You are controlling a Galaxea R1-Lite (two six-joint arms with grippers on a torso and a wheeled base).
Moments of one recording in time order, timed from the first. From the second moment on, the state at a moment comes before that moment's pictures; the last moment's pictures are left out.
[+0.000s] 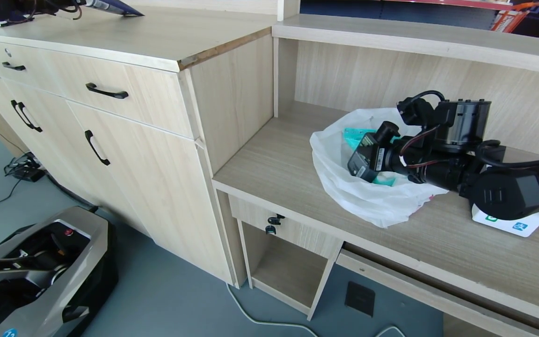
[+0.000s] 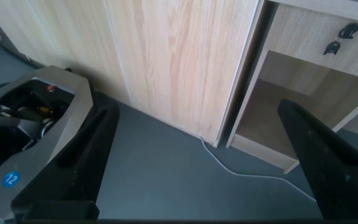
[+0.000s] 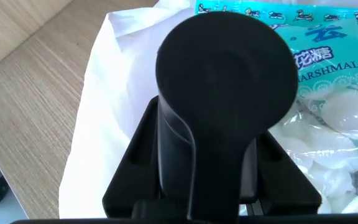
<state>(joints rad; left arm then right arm) 0.00 0.00 0.00 0.00 0.00 0.00 0.31 1.86 -1.11 -0.58 0.02 0.07</state>
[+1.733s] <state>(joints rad) 0.00 0.00 0.00 0.00 0.00 0.00 0.11 1.31 -1.10 -0.29 0.15 -0.40</state>
